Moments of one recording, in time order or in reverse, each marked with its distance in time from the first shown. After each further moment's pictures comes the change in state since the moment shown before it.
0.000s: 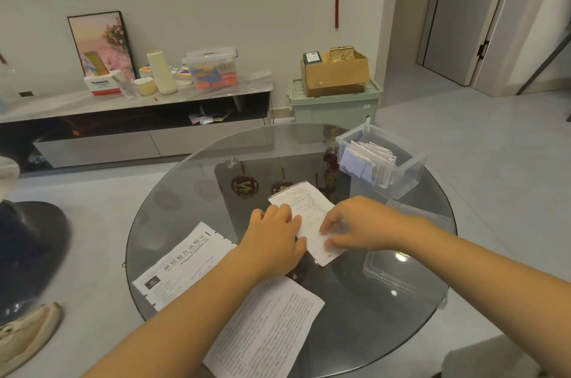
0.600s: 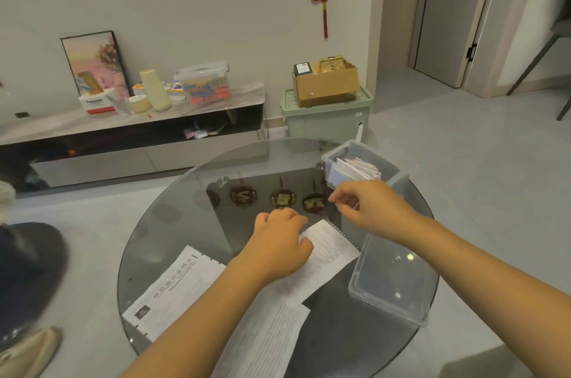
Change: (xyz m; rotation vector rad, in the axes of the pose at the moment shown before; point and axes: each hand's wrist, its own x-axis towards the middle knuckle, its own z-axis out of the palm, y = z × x) left_hand 0.020 0.018 -0.037 -0.317 0.053 0.000; right_hand -0.009 0.029 -0.038 0.322 0.393 0.108
